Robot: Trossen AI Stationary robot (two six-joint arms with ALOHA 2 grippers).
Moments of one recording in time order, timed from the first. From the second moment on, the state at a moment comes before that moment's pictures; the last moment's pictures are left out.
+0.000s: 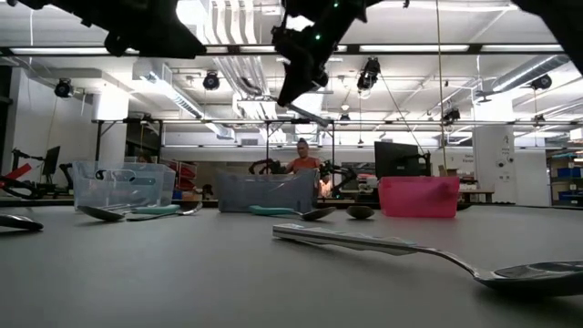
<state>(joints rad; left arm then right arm) -0.33 0.98 0.55 0.18 -1.12 -0.12 -0.32 1.95 1.91 -0.79 0.09 -0.15</state>
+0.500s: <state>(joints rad) -0.33 0.99 0.55 0.15 -1.12 -0.15 -0.43 2.28 2.35 -1.31 0.00 -0.16</state>
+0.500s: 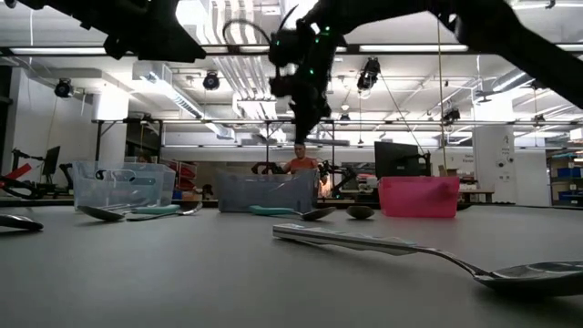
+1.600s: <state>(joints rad) -0.33 0.99 0.55 0.12 -1.11 -0.23 -0.44 2.33 2.35 -1.40 0.00 -0.16</state>
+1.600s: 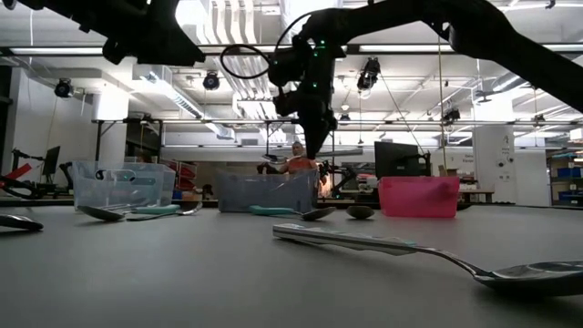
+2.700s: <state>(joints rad) -0.33 1.16 0.55 0.08 -1.05 -0.48 -0.42 2.33 2.35 -1.27 0.00 -0.15</state>
